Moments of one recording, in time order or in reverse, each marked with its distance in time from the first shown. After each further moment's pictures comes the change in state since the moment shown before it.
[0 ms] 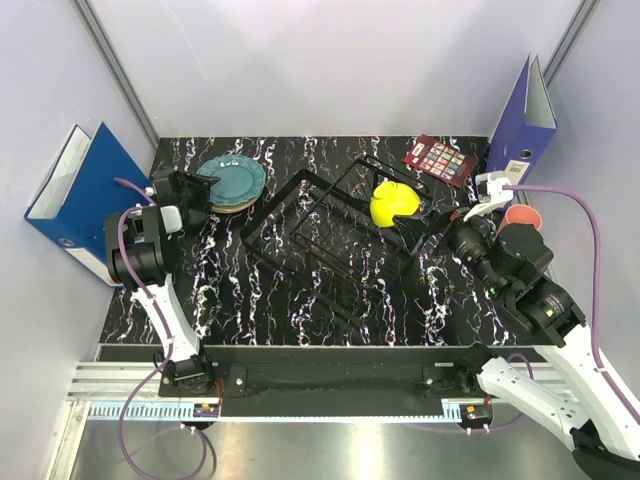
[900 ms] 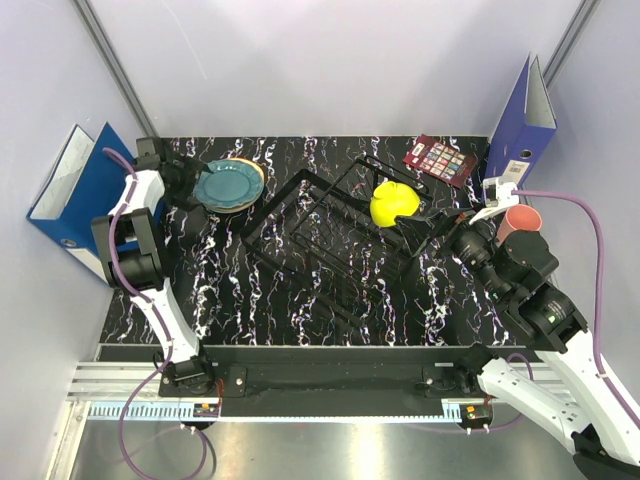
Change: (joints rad) left arm 0.016 -0.047 0.436 -0.879 -0.069 0.206; right arm 0.000 -0.040 -0.033 0.035 -0.005 0.045
